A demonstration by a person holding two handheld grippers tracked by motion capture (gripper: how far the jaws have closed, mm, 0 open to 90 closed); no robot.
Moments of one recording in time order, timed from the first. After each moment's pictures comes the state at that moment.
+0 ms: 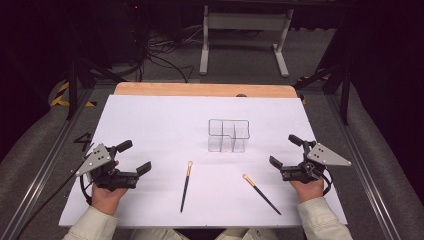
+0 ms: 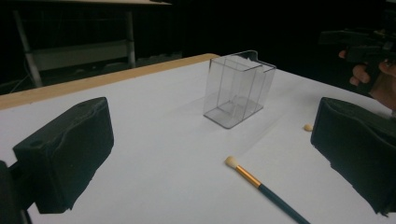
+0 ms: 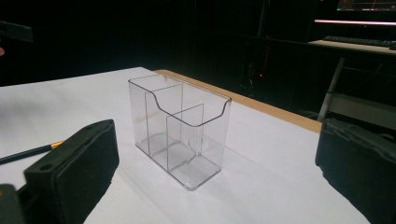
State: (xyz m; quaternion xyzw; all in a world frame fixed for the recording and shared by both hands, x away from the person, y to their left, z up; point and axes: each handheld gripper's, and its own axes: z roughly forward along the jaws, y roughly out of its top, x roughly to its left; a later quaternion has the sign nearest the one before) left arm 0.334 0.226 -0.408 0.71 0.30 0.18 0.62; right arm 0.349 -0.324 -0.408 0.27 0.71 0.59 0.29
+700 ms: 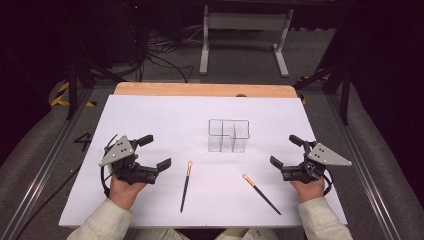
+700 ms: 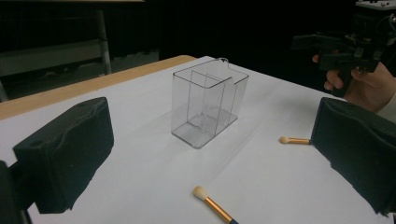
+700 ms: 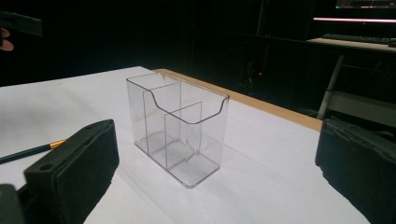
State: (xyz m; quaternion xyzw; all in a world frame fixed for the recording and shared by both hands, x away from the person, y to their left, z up) left arm 0.349 0.179 -0.391 0.73 0.27 0.15 0.62; right arm 0.349 -0.326 -0.409 0.28 0.70 0.58 0.29
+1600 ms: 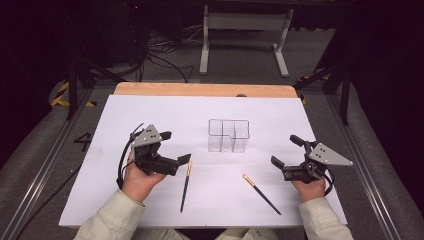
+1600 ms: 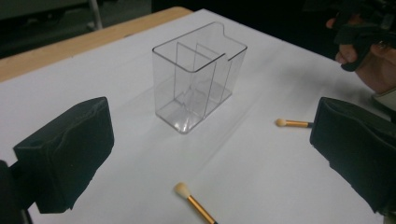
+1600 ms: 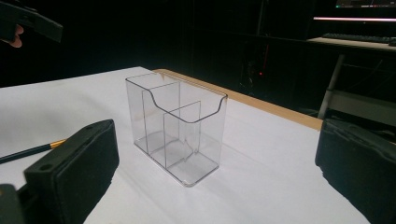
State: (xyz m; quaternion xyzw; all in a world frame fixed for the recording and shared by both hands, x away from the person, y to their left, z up) left arm 0.368 0.132 -0.365 0.80 0.30 0.11 0.52; right arm 0.349 -0.329 -0.410 0.28 0.70 0.59 0.29
